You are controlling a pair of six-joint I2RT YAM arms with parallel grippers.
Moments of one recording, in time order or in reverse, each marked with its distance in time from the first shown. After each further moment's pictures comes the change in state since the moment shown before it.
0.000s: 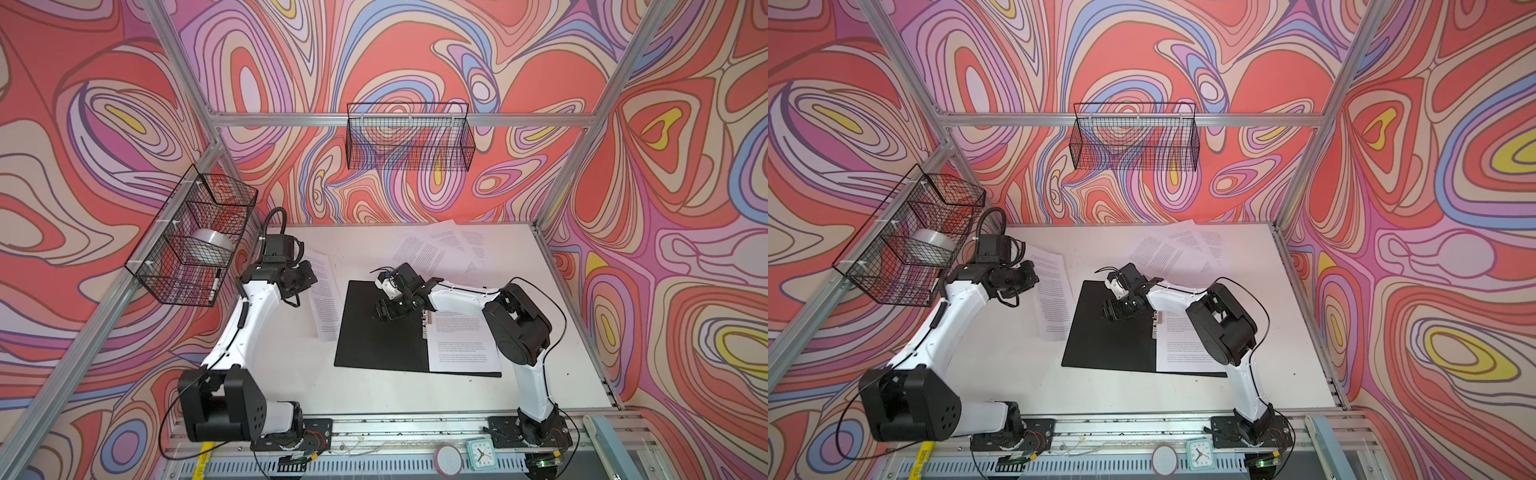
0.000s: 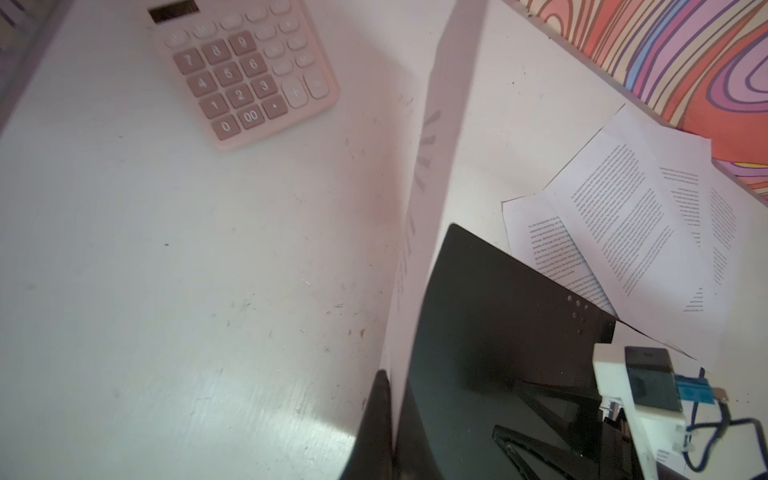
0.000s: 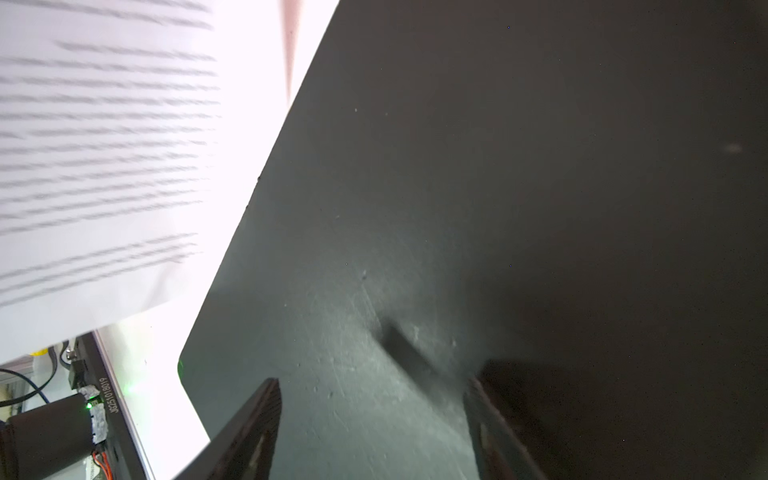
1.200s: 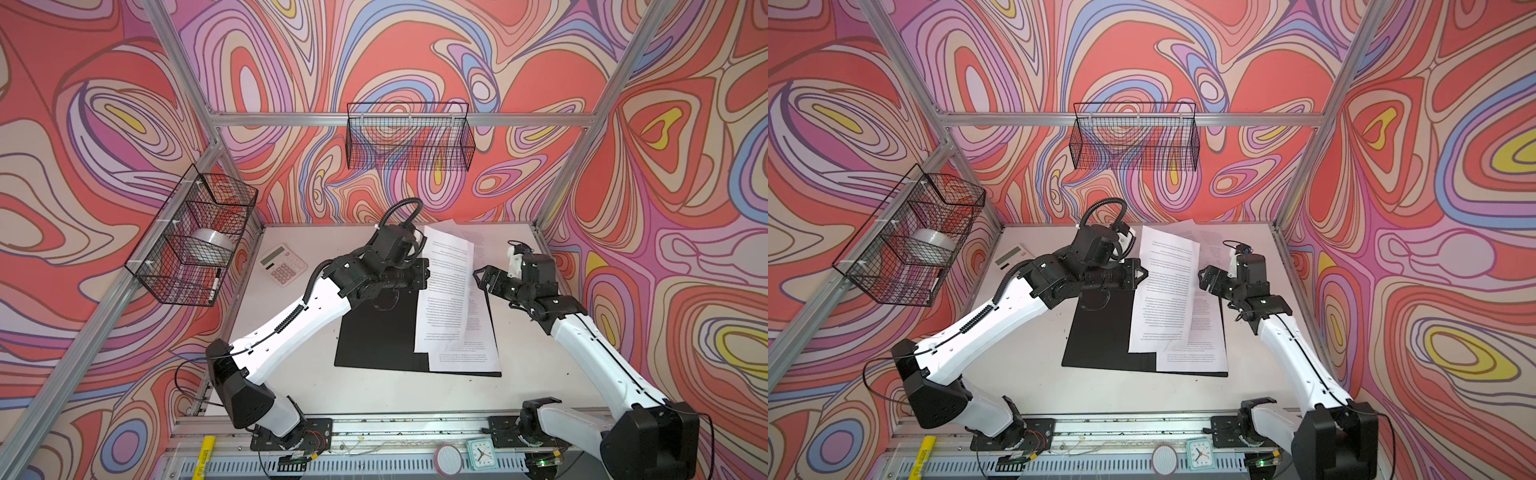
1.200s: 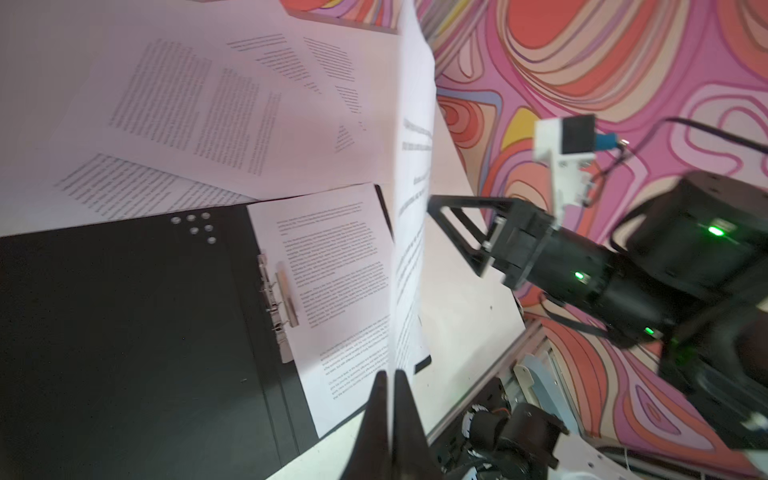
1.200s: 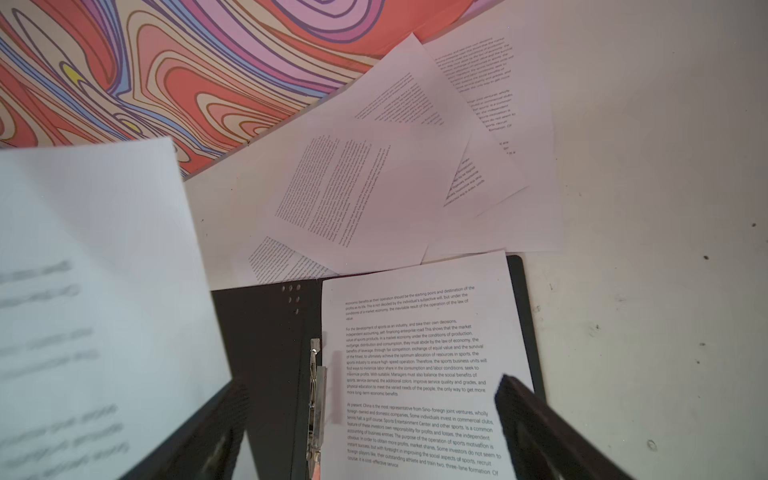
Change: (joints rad) left arm -0.790 0.215 0.376 0.098 0.047 -0.231; right arm -0.615 -0.909 -0.489 -0.079 0.208 0.104
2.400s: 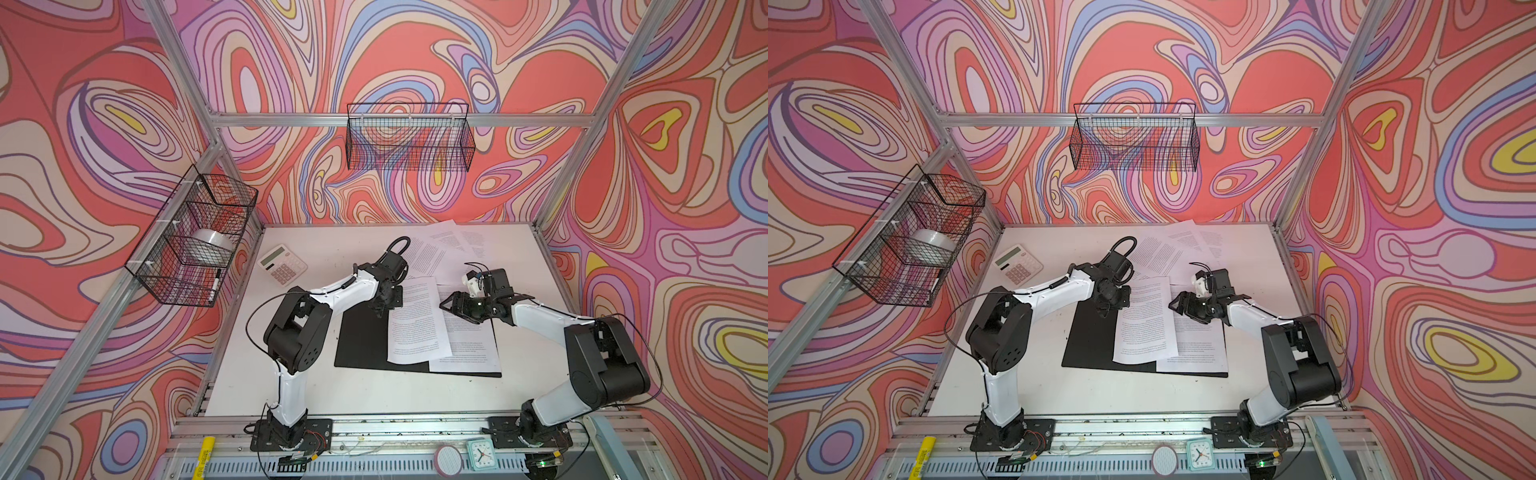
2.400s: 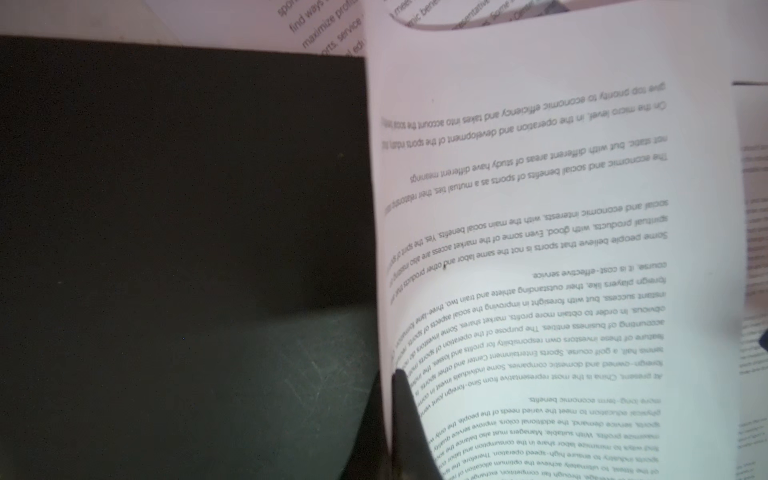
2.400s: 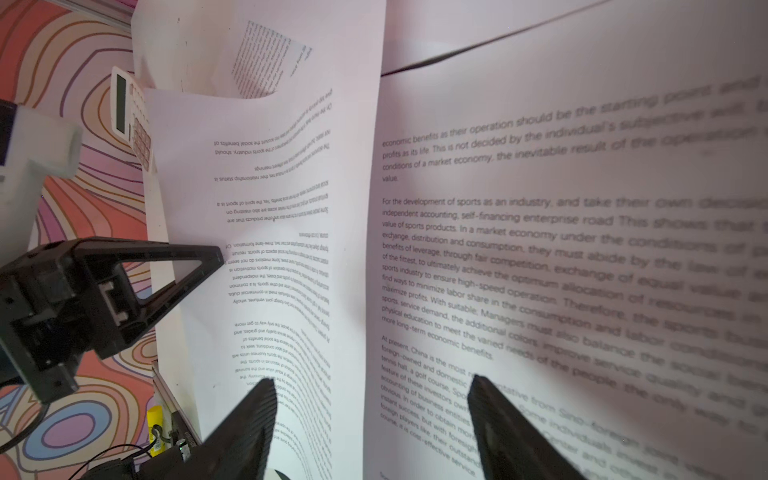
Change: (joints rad) left arm 0.164 0.407 -0.178 0.040 -0.097 0.101; right arm 0.114 0.427 -0.105 0.229 -0.370 0.055
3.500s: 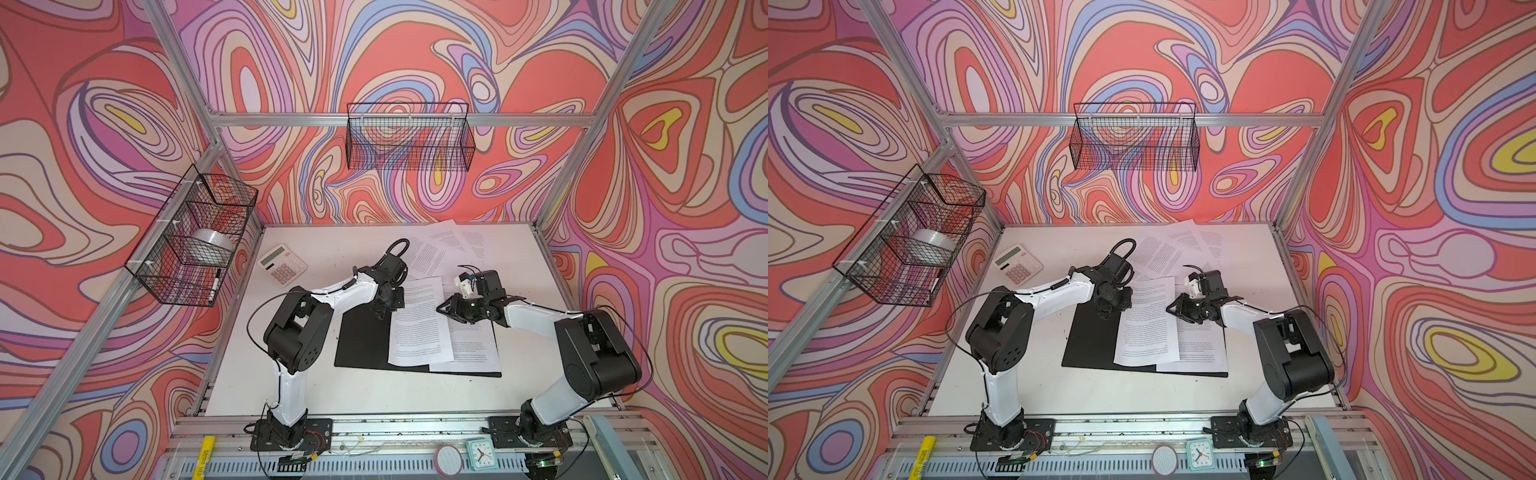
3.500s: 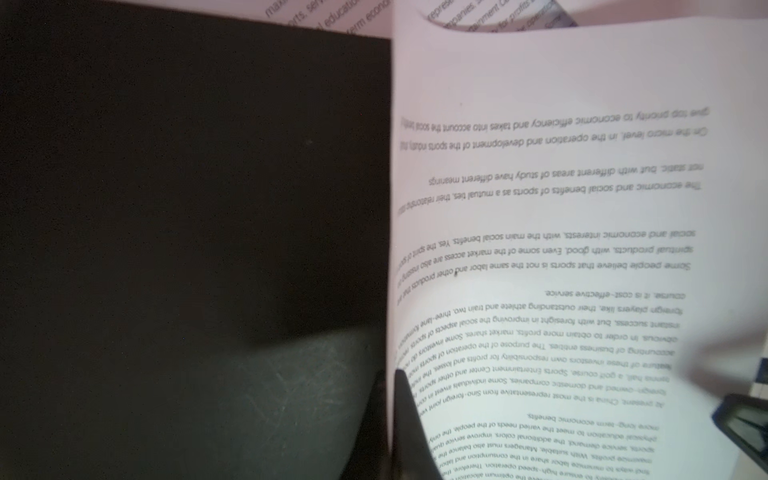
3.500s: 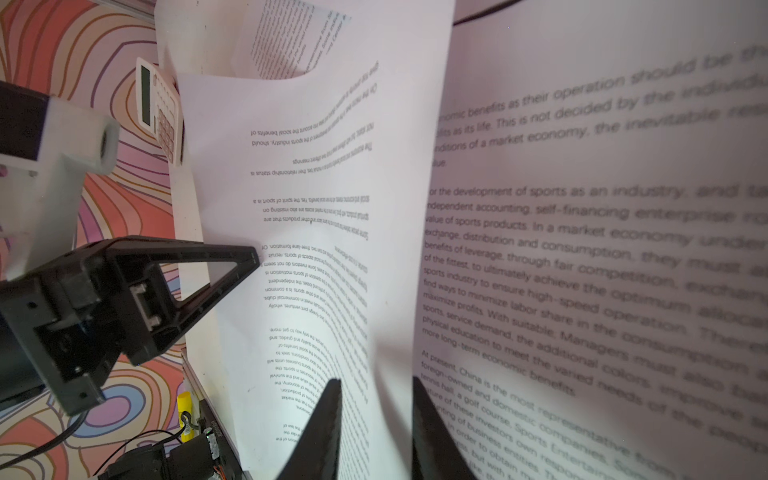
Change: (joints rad) left arm 0.000 0.000 -0.043 0.072 0.060 -0.048; right arm 0.042 0.051 -0.013 0.094 -0.041 0.080
